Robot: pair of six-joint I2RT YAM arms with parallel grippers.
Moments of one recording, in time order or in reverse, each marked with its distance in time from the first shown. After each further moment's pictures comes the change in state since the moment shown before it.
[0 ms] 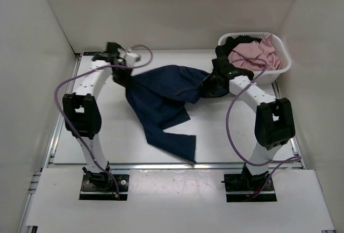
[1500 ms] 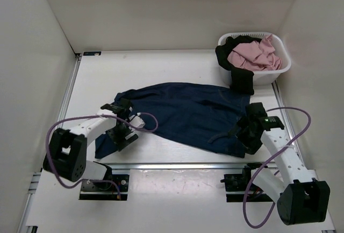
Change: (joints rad) left arm -0.178 -0.559 -0.891 0.003 -0.414 0.174; right arm -0.220 -0.824 -0.587 -0.578 0.156 -0.254
